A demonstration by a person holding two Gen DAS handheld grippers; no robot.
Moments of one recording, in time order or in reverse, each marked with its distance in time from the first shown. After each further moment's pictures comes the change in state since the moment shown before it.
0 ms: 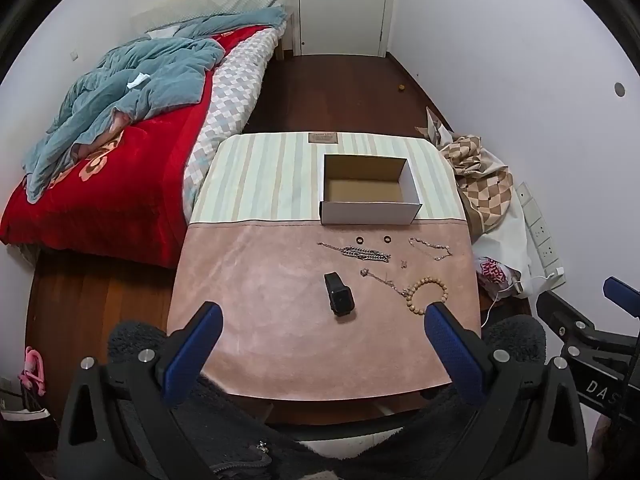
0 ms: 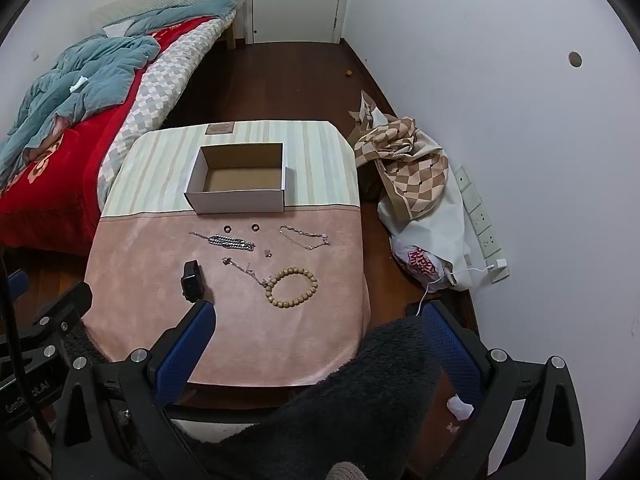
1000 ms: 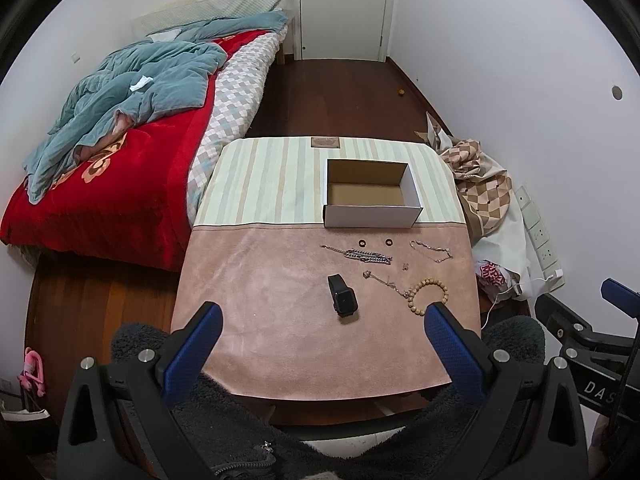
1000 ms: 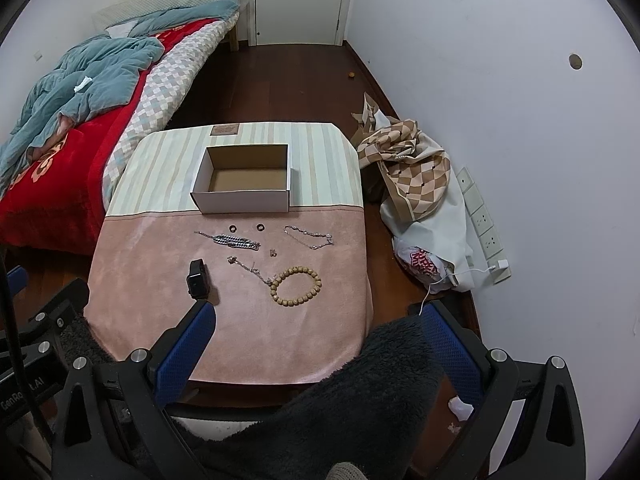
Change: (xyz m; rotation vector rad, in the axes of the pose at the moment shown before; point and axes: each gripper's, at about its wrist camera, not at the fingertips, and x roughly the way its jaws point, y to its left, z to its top) left arm -0.007 -0.003 0.000 0.000 -0.011 0.003; right arm -0.005 0.002 0.000 -0.003 -0.002 0.010
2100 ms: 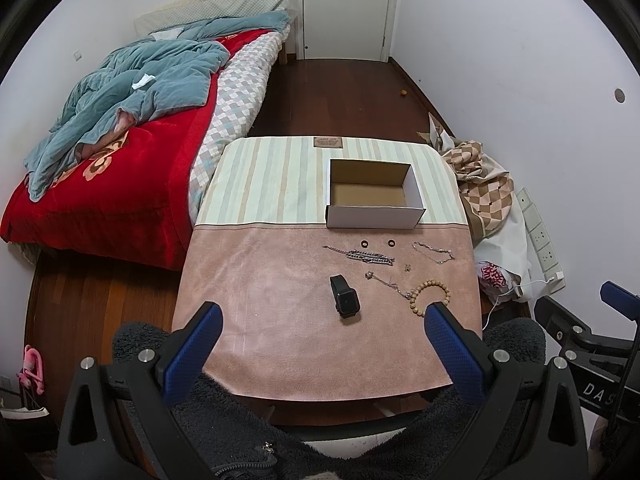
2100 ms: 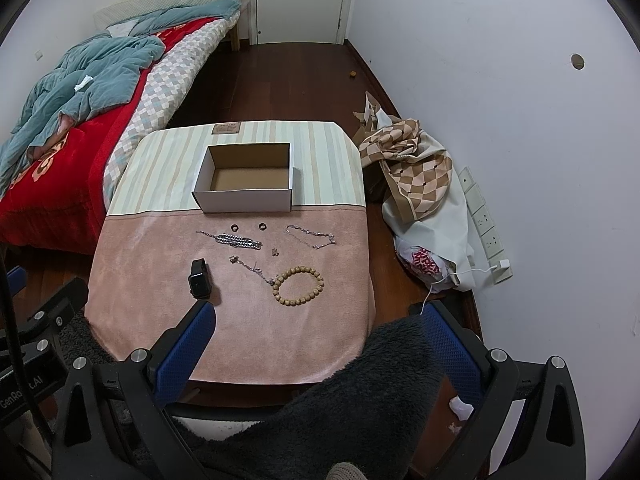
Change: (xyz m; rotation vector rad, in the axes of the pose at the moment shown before) left arm -0.003 0.004 -0.002 -0.004 -0.005 -0.002; right arm -0.002 0.003 -0.001 0.000 0.000 0.000
